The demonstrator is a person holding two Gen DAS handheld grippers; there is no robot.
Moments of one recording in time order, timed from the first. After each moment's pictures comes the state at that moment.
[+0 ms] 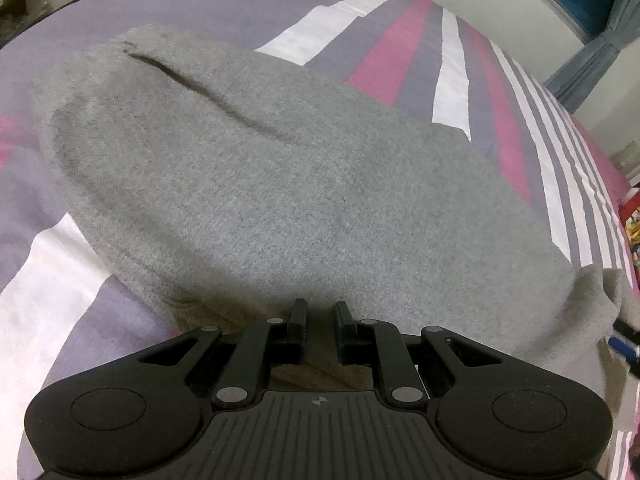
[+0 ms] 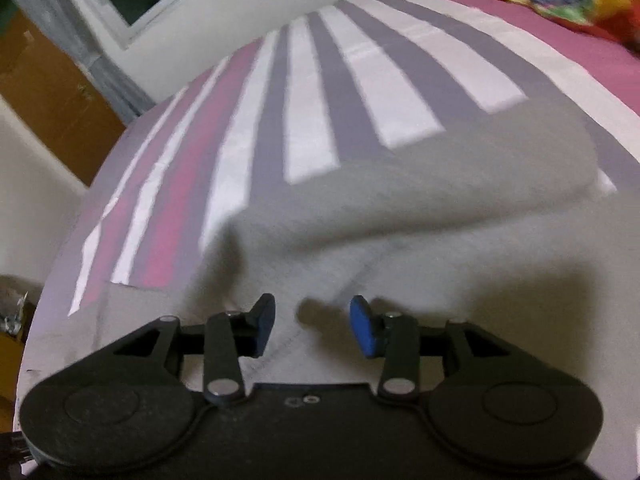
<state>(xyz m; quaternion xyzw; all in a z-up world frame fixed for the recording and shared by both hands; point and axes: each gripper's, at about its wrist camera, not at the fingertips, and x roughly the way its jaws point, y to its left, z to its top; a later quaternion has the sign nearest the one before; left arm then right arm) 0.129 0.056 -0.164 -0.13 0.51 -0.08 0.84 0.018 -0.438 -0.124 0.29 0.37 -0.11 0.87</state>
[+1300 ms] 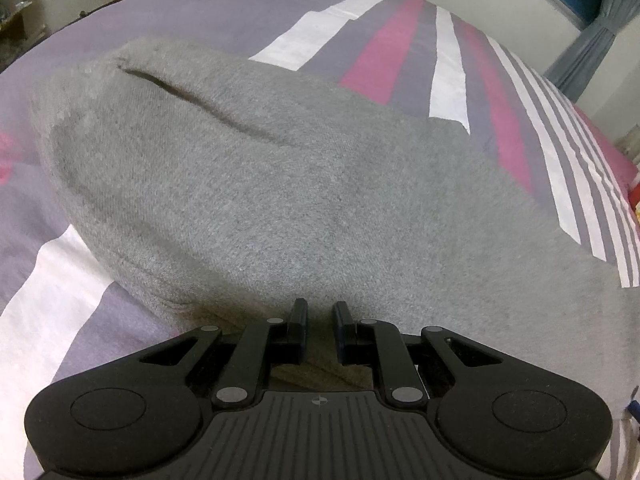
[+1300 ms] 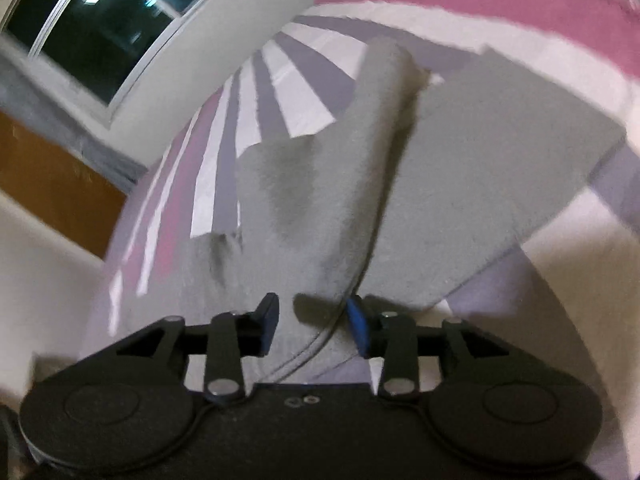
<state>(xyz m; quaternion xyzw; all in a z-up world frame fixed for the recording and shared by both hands) 0.126 0.041 -0.163 -0.10 0.50 -0.07 0.86 -0.107 -0.459 -0.142 0.43 0.30 -0.13 0.84</state>
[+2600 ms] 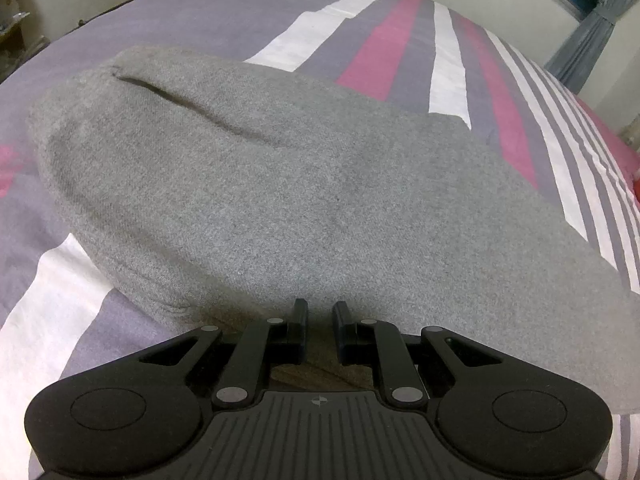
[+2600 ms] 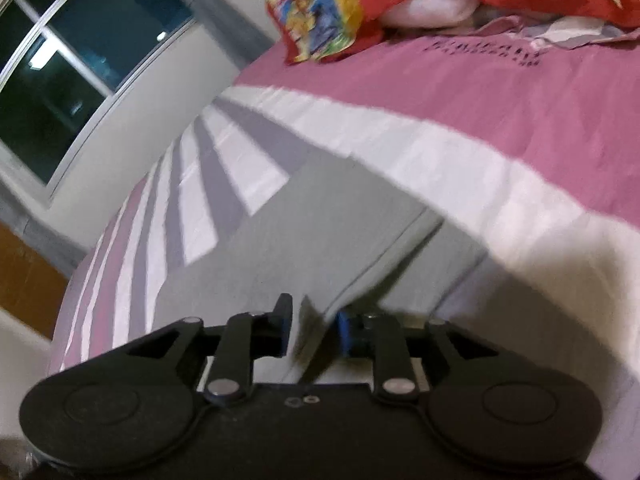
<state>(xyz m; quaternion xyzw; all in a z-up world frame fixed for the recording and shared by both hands) 0.127 0.038 -0.162 -0.08 0.50 -0.07 0.86 -0.128 -0.537 -0.144 0.41 0.23 -0.28 0.84</state>
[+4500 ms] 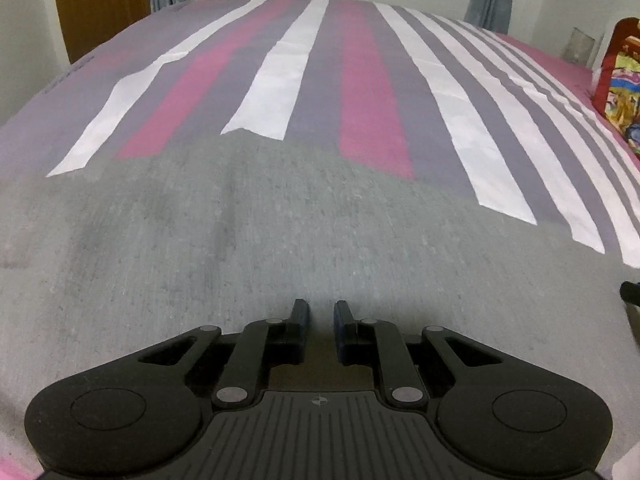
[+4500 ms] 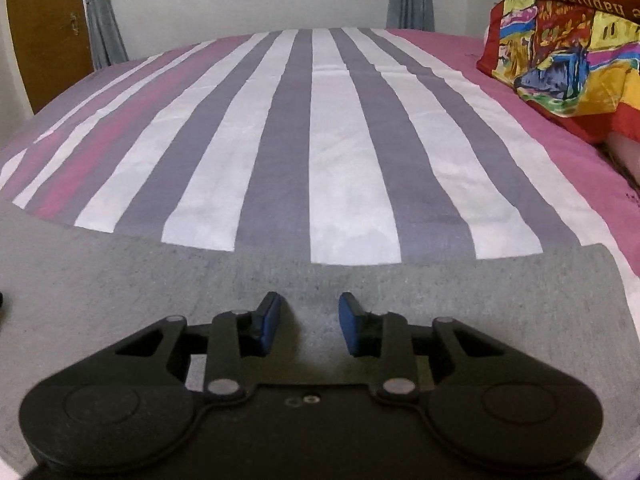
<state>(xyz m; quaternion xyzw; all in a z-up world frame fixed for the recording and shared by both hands) 0.158 -0.140 -0.164 0.05 0.45 -0.14 0.88 0.048 -0.460 -0.153 0.09 0.38 -0.18 0.90</state>
